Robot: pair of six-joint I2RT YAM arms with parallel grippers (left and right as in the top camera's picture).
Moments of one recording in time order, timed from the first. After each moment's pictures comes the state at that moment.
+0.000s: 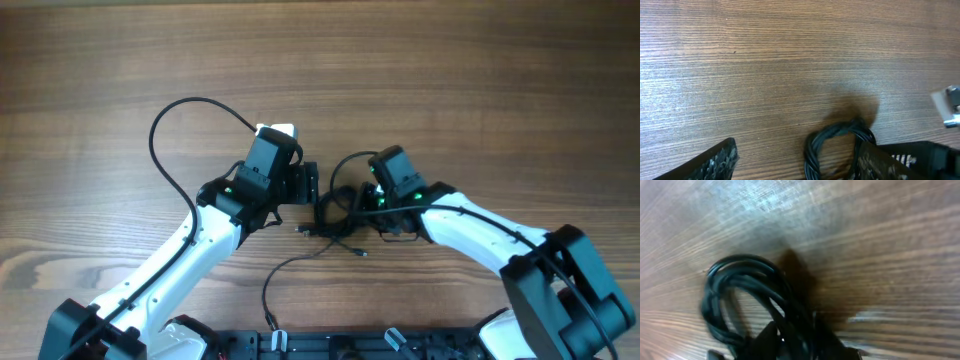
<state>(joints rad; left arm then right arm) -0.51 1.38 0.83 -0.41 0.01 -0.48 0.56 1.63 0.72 -0.25 -0.27 0.98</state>
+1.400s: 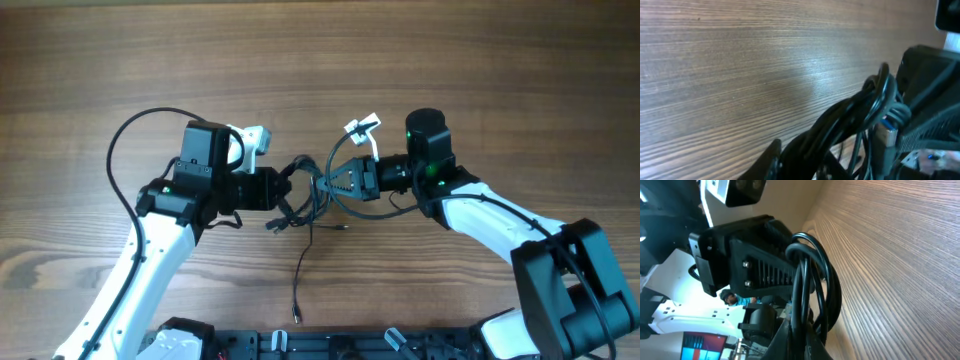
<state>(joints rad) -0.24 1.24 0.87 -0.66 0.51 -0.29 0.39 1.64 0.72 0.44 -1.23 0.67</state>
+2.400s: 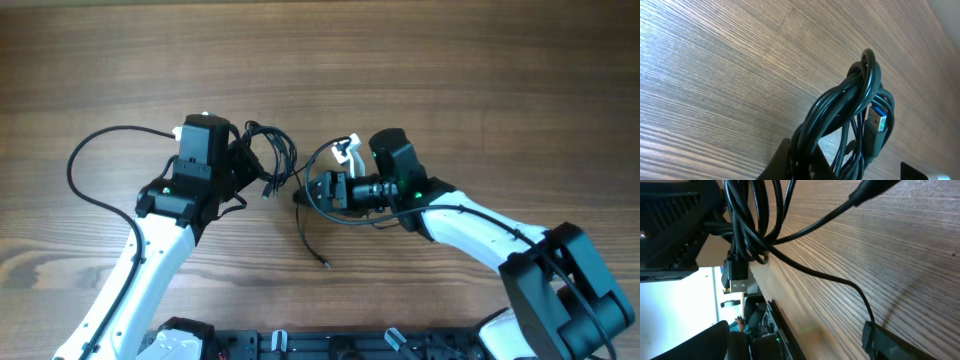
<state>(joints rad) -0.24 1.24 0.87 -0.55 0.08 -0.84 0.53 1.64 0.72 0.19 -0.87 0.81</state>
